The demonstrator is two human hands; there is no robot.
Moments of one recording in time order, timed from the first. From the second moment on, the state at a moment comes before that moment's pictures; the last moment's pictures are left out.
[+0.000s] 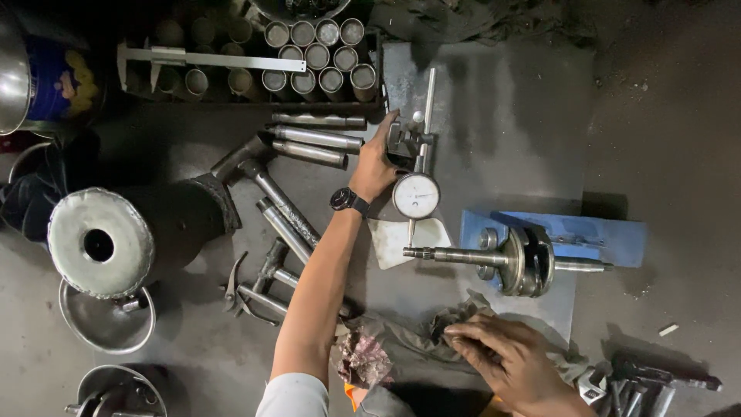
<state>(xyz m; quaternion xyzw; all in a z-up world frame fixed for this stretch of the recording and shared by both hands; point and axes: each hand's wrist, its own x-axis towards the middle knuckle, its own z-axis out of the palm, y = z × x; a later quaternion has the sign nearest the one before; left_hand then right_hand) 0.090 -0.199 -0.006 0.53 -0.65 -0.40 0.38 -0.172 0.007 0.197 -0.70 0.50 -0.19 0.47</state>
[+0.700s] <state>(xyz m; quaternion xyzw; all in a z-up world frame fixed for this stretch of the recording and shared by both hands) 0.070 -0.117 -0.114 0.68 -0.52 -0.36 0.39 -0.177 0.017 0.220 -0.70 0.46 -0.16 0.52</state>
